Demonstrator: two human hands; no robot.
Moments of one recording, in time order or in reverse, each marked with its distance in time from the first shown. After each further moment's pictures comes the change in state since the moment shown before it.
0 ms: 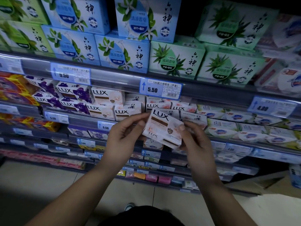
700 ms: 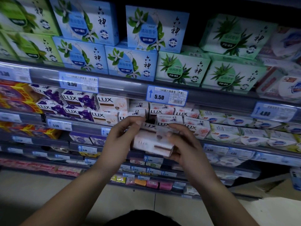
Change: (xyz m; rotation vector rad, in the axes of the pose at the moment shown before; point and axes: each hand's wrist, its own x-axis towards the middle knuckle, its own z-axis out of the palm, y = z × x) left_hand 0.013 0.012 -0.028 -0.010 -0.012 -0.184; right_hand -0.001 -0.011 0.027 0.090 -0.226 0.182
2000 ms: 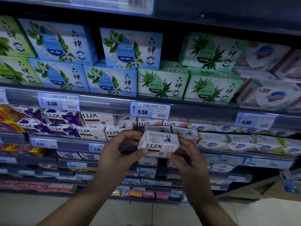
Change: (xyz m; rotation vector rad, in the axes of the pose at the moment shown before) left_hand 0.004 -0.002 0.026 0.076 -0.043 0.136; right_hand -0.005 0.012 -0.029 -0.060 0.168 -0.274
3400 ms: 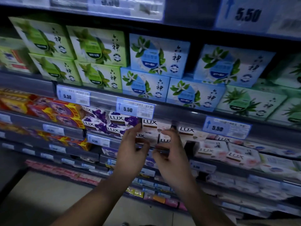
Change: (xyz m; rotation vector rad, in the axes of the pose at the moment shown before) left_hand 0.028 -0.015 -0.127 0.537 0.237 -0.043; right_hand 0.030 0.002 0.189 -0.491 -0.277 -0.001
